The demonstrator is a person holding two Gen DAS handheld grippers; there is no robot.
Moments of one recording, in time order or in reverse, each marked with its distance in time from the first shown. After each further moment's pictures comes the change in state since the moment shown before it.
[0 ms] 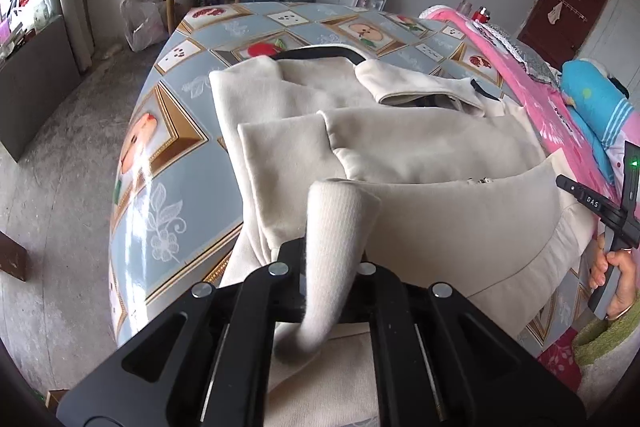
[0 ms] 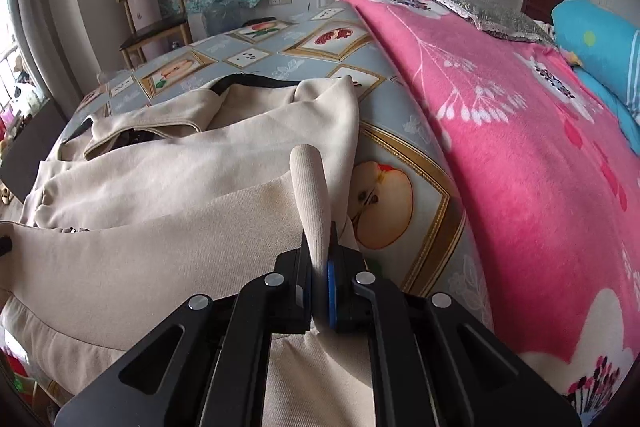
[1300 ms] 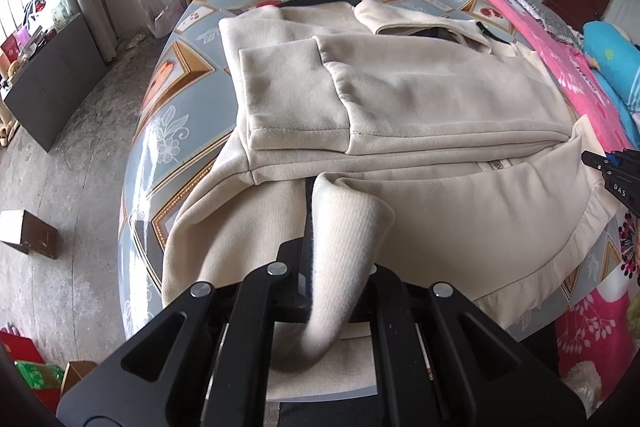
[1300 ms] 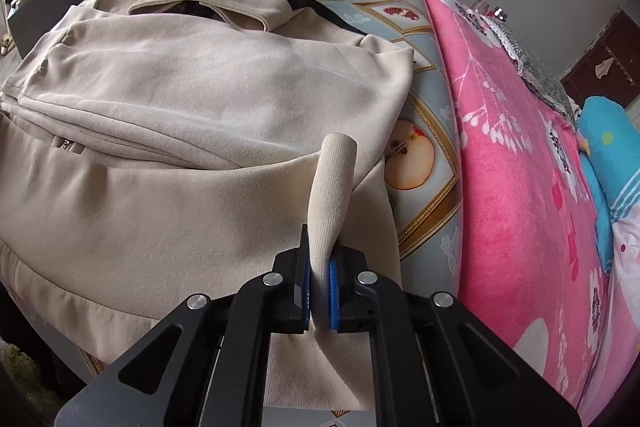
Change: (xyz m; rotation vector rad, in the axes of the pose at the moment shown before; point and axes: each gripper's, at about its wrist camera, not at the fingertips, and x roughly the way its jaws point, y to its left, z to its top) left arm -0.014 -0.034 -0.063 0.052 0.068 0.139; right arm -0.027 0.045 -0.041 -0.414 0.154 -0.106
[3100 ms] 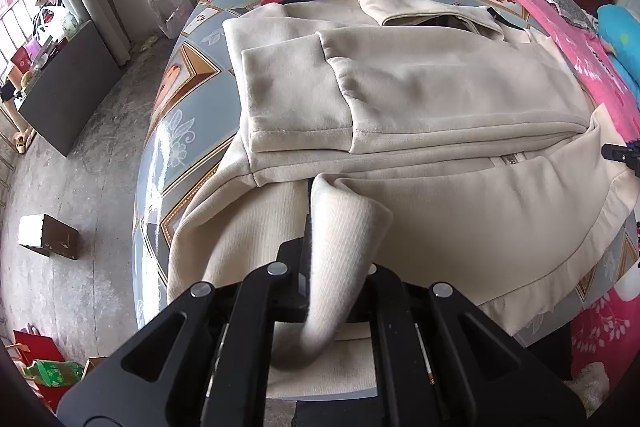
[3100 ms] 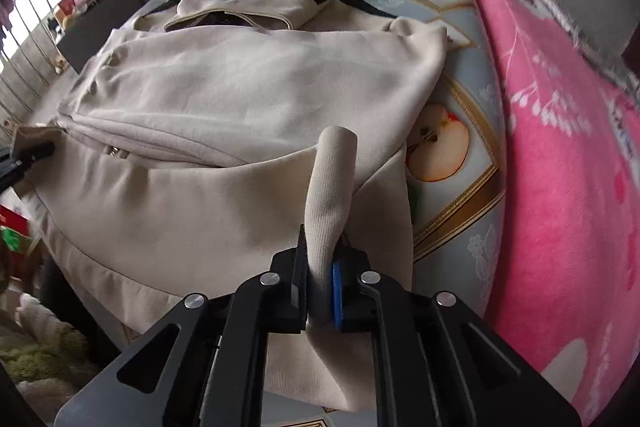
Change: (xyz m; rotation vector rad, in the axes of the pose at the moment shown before) left arm 0.008 -0.011 0.008 0.021 0.056 0.098; right arm 0.007 -0.022 0.003 -0.011 0.030 0.271
